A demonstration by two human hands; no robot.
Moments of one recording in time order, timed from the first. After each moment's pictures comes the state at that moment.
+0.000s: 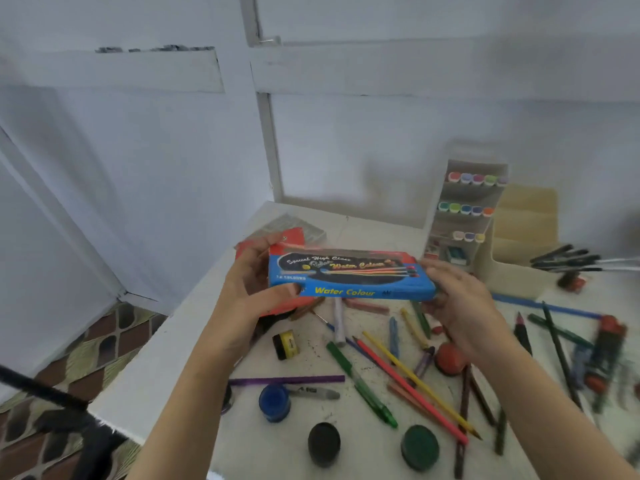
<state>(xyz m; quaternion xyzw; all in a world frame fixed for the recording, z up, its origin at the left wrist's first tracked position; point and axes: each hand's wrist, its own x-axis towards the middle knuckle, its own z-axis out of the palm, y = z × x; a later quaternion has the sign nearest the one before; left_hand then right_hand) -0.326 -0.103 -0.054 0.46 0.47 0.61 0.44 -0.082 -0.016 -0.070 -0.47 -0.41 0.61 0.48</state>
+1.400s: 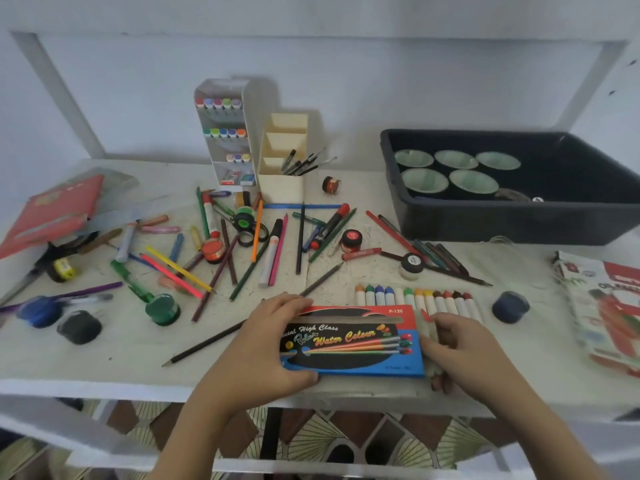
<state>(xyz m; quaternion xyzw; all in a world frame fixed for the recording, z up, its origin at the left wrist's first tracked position) -0.003 -0.209 -0.117 0.78 0.52 0.21 0.28 0.257 -0.219 -0.097 -0.69 -0.54 0.41 0.25</state>
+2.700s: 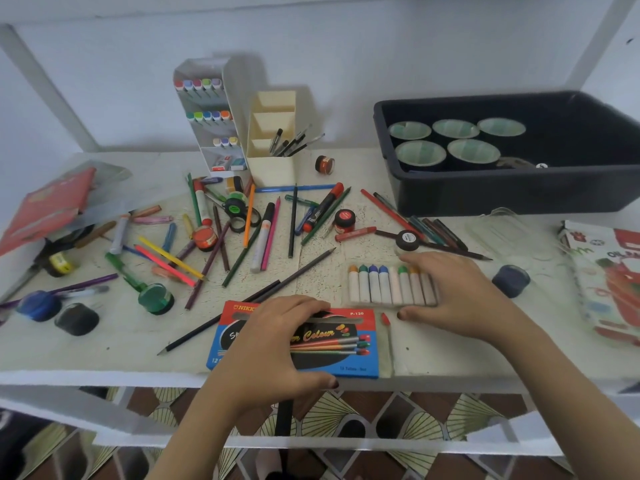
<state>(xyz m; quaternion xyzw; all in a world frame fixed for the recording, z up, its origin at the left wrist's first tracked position) 0.017 -0.217 -0.124 0.82 0.51 0.14 0.21 0.291 -0.165 -0.115 -0.59 -0.79 0.15 0.08</state>
